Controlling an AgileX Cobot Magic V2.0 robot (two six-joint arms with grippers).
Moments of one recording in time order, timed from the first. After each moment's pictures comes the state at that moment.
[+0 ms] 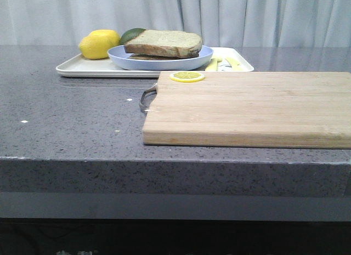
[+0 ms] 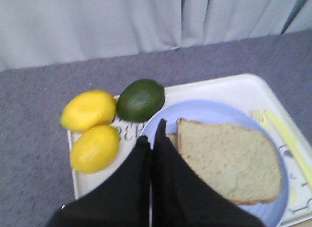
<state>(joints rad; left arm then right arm) -0.25 2.20 -2.78 -0.07 1.27 0.02 -0.02 0.22 -0.32 0.03 0.32 -0.05</state>
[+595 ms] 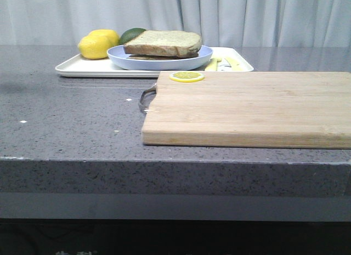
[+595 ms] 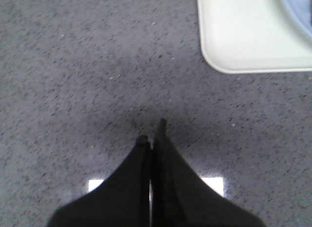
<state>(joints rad) -0.07 1.60 -1.69 0.04 1.17 0.02 -0.02 0.22 -0.32 0.03 0.32 -0.05</state>
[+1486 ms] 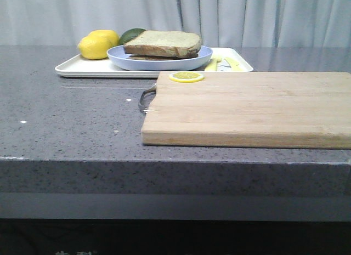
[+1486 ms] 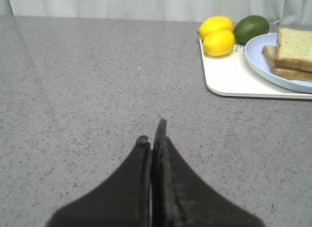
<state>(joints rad) 0.01 0.39 -0.52 0.02 0.47 0.02 -0.02 0.22 -0.32 0.03 0.32 -0.05</state>
